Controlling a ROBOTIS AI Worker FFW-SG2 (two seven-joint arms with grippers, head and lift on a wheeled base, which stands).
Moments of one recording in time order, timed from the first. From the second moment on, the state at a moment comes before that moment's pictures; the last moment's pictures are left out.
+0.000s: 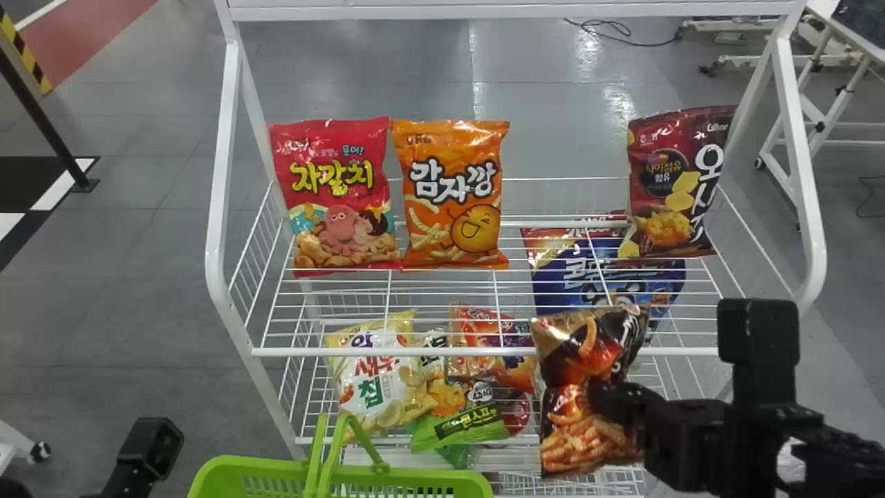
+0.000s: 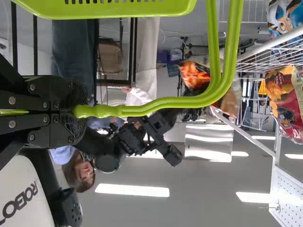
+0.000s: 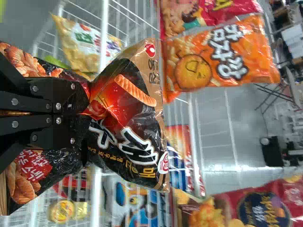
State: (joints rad) left arm 0.22 0.46 0.13 -1.70 0.62 1.57 -1.51; right arm 0.34 -0.04 -0.01 -2.41 -0.24 1.26 0.15
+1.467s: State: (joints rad) left arm 0.20 0.43 0.12 -1.69 0.65 1.57 -1.51; right arm 0.36 0.00 -0.01 -2.38 -0.71 1.56 0.23
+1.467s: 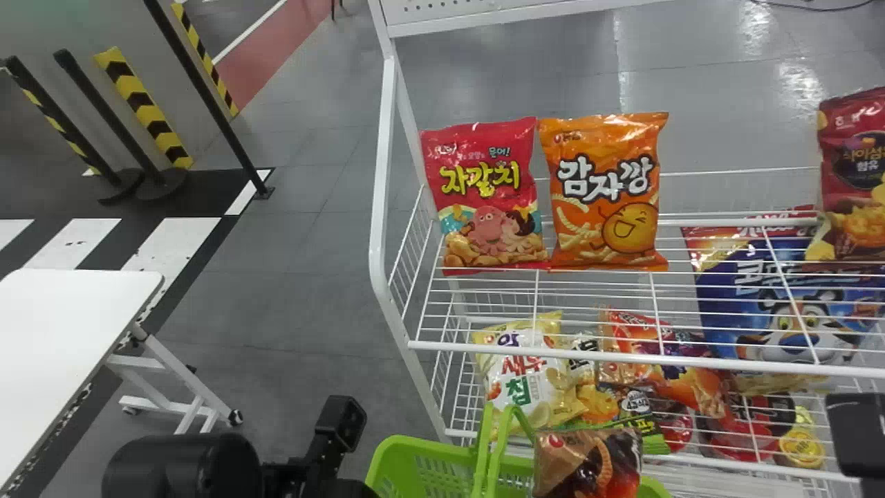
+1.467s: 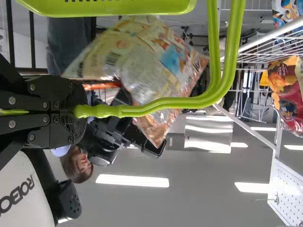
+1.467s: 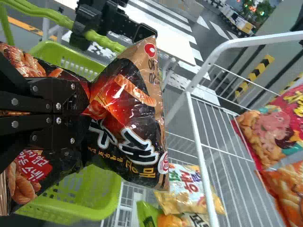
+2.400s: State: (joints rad) left arm 0.20 0.44 0.13 -1.69 0.66 1.57 -1.51; right arm 0.32 0.00 0.02 -2.27 -0.60 1.49 0.30
